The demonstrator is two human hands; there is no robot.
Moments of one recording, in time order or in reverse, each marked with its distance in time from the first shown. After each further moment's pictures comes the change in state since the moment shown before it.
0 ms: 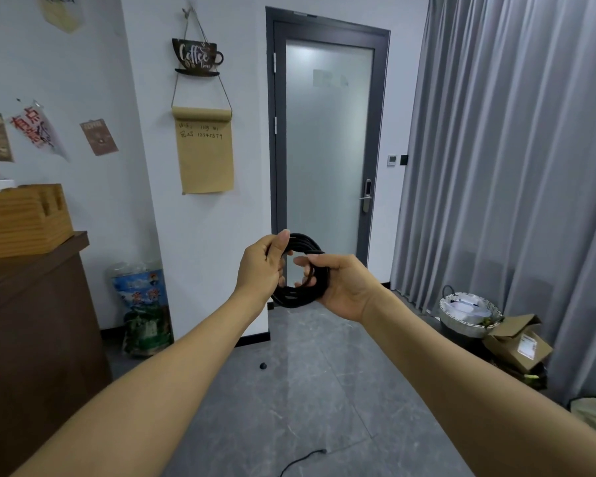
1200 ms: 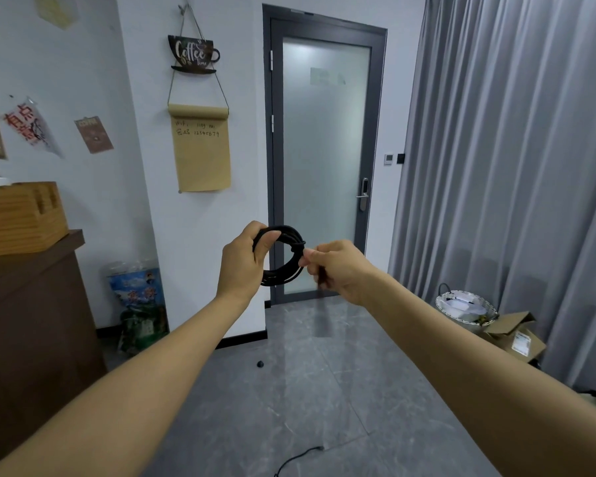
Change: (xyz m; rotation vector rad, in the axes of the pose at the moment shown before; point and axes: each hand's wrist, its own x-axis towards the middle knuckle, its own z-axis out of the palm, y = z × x) left_hand 0.006 -0.007 -0.020 0.379 0.141 0.372; right_hand -0.005 -0.016 0.011 -0.638 0.201 -0.182
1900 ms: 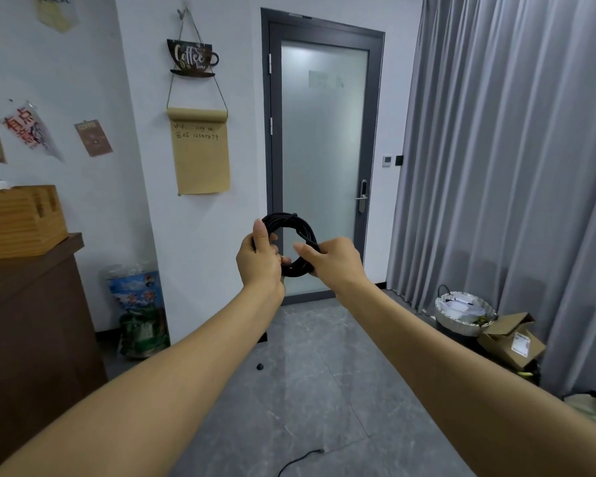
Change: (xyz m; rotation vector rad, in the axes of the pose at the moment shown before) left_hand 0.004 0.043 0.034 -0.785 0.308 -0.700; right_hand 0.008 0.004 0.011 -0.254 0.299 -0.102
